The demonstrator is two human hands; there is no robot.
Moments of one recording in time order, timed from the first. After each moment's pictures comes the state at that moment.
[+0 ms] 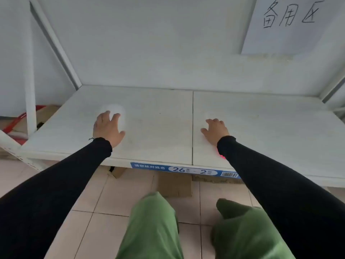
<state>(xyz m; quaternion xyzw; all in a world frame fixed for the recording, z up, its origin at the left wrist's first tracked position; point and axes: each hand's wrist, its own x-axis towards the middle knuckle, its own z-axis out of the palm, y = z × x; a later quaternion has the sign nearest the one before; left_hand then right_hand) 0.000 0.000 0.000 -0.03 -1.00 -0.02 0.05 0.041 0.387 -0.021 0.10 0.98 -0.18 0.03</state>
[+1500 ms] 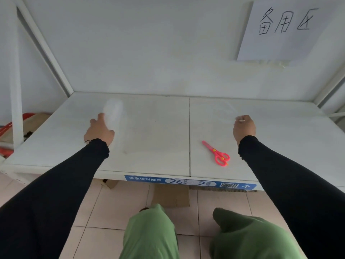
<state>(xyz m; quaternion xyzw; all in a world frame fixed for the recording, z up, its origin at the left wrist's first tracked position) -0.049 0.005 -0.004 0.12 -0.98 -0.16 0.05 0.026 0.476 -0.014 0.35 0.78 -0.49 -0.18</state>
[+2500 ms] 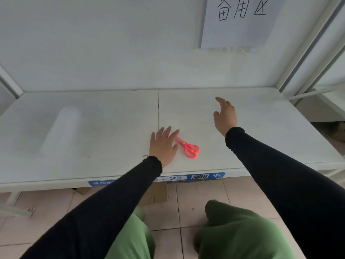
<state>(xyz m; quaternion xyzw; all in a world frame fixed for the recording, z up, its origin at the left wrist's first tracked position) 0.042 0.278 -0.059 -0.26 -0.95 -0.16 -0.04 0.055 0.524 -0.001 0.22 0.91 -0.31 -0.17</state>
